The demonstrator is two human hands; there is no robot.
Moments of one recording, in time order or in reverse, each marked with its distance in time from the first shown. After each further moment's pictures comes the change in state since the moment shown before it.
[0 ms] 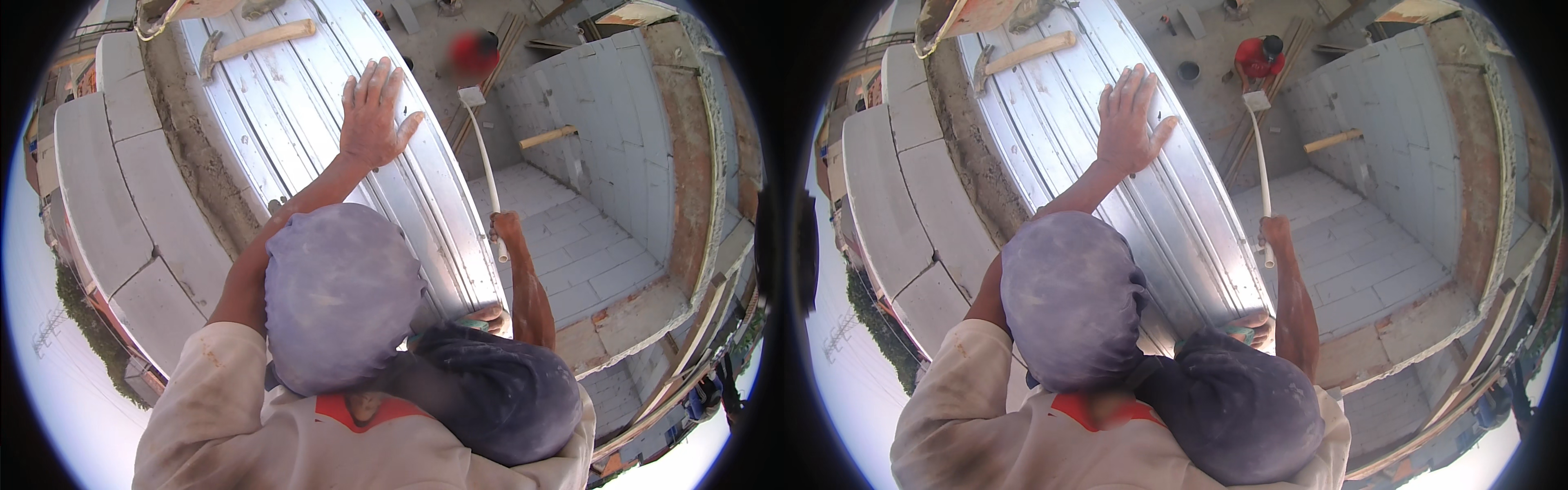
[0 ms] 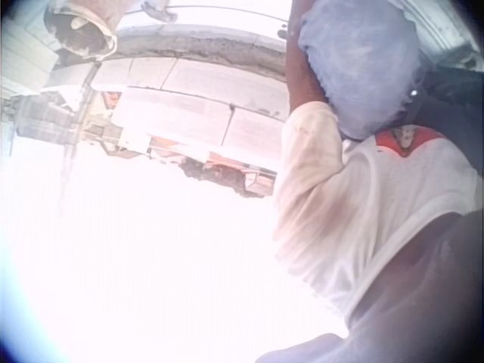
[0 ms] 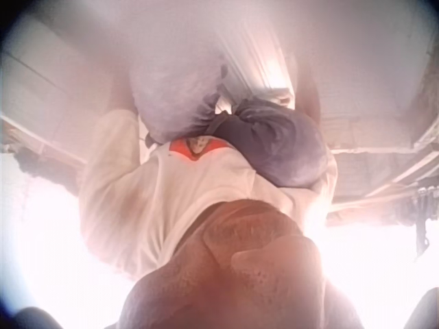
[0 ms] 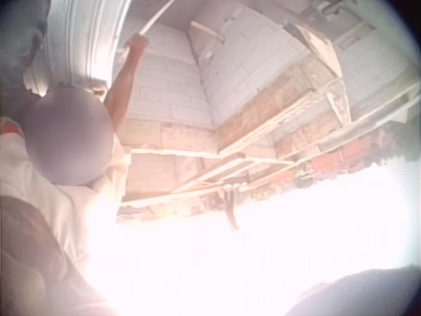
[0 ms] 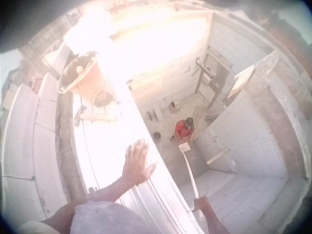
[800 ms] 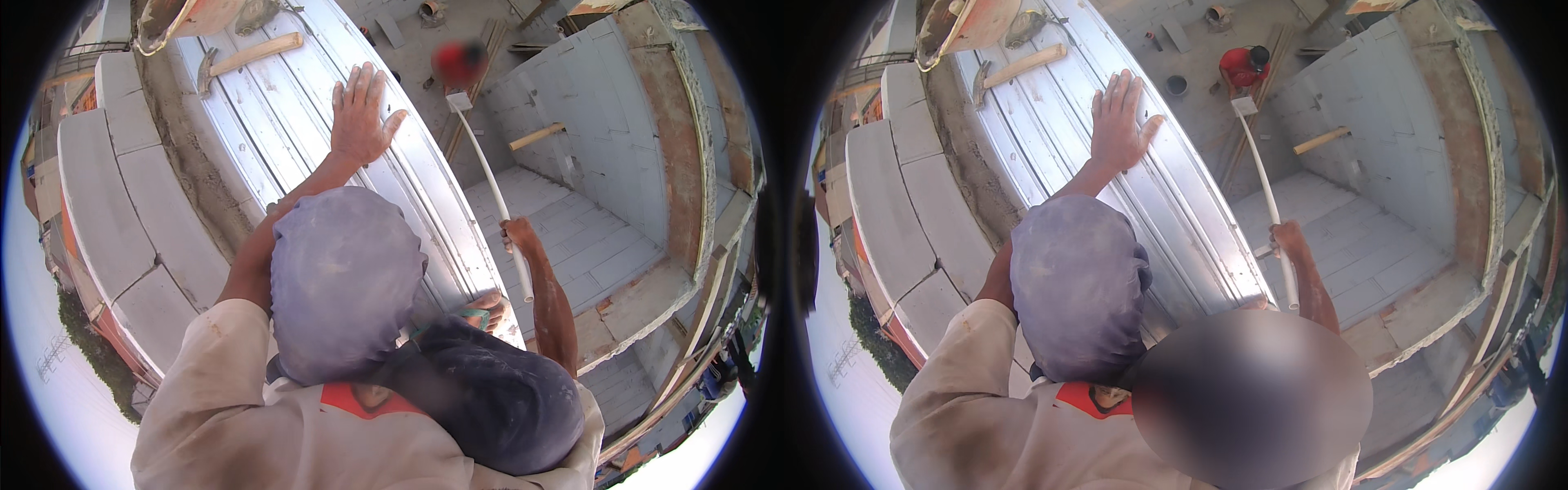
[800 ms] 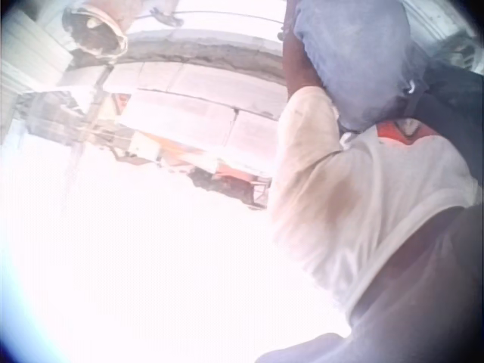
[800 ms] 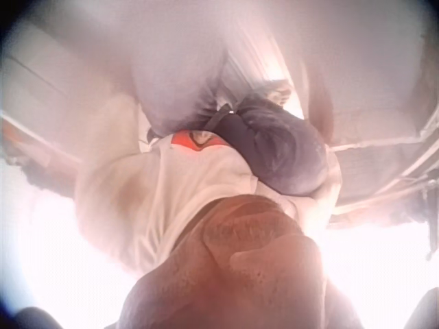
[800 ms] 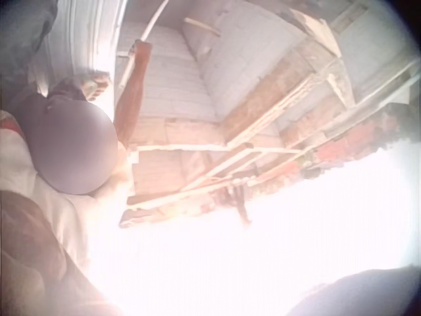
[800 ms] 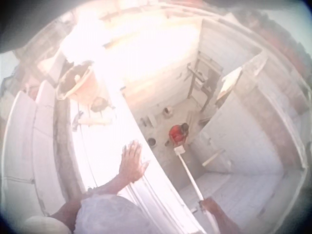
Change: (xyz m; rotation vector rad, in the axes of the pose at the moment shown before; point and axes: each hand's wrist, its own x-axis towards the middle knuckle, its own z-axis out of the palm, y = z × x) left_hand -0.001 0.003 0.003 0.014 -0.007 0.026; right_hand -0.043 0.017 -0.061 -0.118 -0.009 0.009
